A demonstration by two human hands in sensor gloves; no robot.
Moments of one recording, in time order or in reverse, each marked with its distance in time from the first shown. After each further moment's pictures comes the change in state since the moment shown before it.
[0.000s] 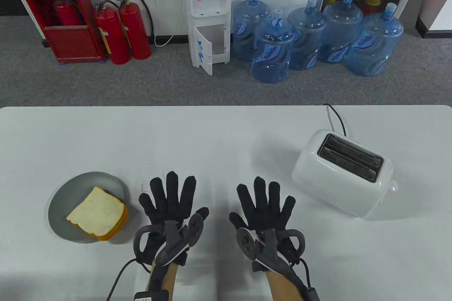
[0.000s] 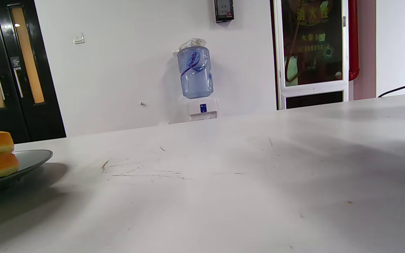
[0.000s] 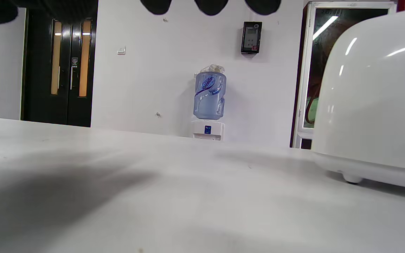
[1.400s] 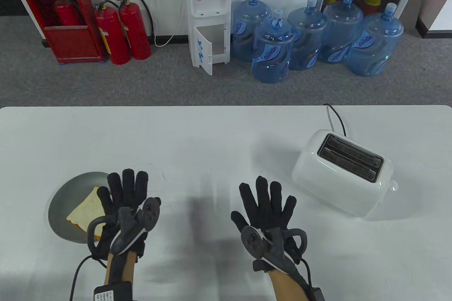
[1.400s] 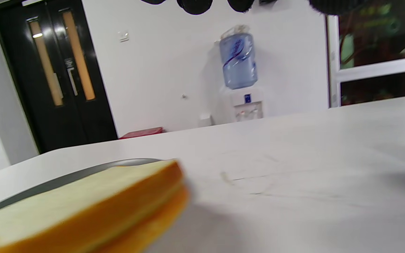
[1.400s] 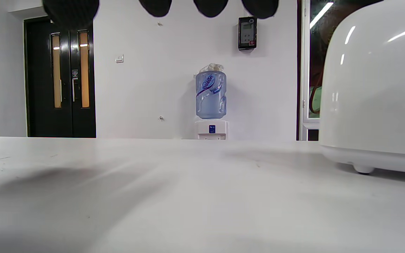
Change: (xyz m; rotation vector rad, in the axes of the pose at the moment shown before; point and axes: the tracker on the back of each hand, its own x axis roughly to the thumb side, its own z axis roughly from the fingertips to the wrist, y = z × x) left_hand -0.112 0.030 -0.013 -0.084 0.176 -0.086; right_hand -0.009 0.002 -0.001 0.003 0.008 -0.097
